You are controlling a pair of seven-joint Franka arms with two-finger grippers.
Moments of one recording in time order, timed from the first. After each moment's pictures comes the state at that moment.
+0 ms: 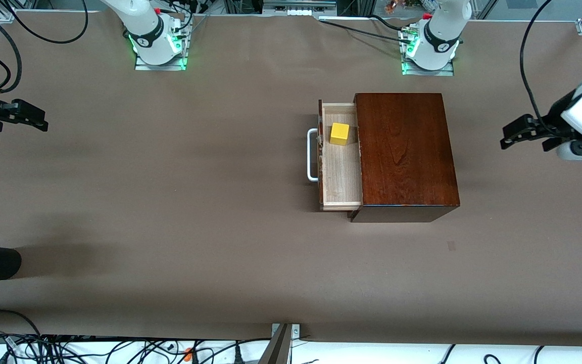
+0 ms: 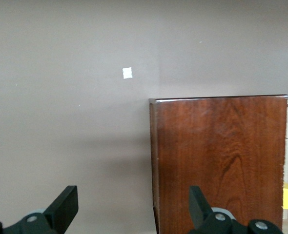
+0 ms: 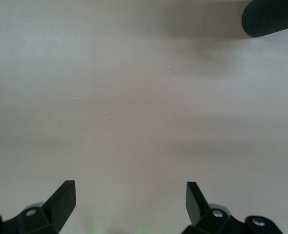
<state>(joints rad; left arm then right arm) 0.41 0.06 -0.47 -1.60 -0.03 1.66 -0.03 0.14 0.06 -0.19 -1.59 -0.05 1.56 -0.10</state>
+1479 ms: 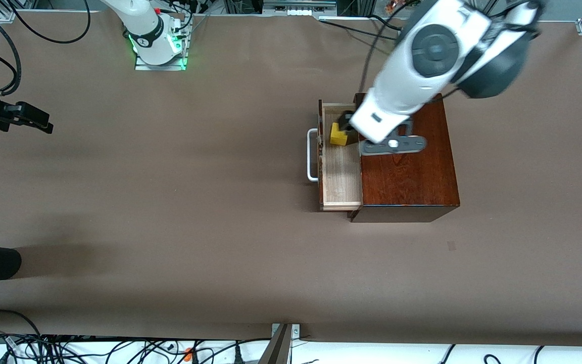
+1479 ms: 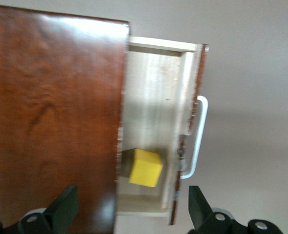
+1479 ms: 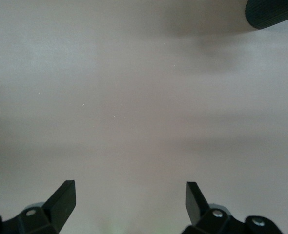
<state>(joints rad) -0.13 0.36 -0.53 -1.45 0.01 1.67 -0.78 0.14 0.06 -0.18 -1.59 -0.01 1.56 -0.01</state>
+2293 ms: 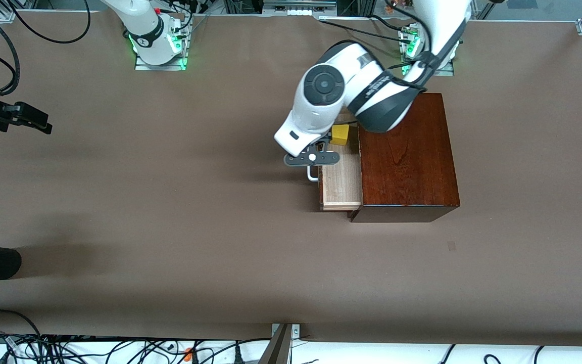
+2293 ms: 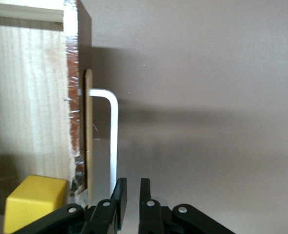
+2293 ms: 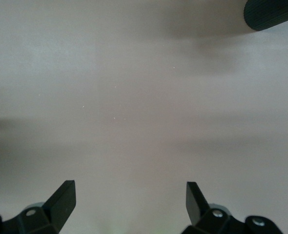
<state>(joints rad) -0.38 0.61 -0.47 -1.36 0.10 1.87 -0.89 0.14 0.06 -0.19 -1.58 -0.01 1.57 -0.01</state>
